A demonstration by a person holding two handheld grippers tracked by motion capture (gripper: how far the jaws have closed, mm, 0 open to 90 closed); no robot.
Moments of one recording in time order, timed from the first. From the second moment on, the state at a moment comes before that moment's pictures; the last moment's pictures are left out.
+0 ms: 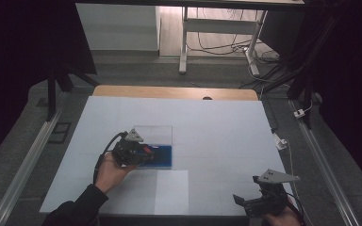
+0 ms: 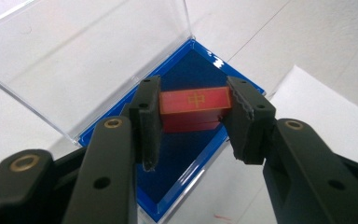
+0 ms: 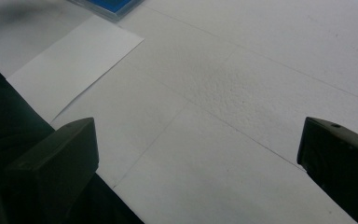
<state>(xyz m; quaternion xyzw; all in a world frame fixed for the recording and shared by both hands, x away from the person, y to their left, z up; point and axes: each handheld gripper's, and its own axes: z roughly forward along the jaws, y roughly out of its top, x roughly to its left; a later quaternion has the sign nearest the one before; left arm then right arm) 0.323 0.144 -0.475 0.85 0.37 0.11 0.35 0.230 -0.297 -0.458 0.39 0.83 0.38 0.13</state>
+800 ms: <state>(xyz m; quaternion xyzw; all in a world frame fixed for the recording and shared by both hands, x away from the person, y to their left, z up) 0.298 0.141 -0.457 0.86 0.34 0.09 0.38 0.230 -0.297 -0.457 0.39 0.83 0.38 0.13</state>
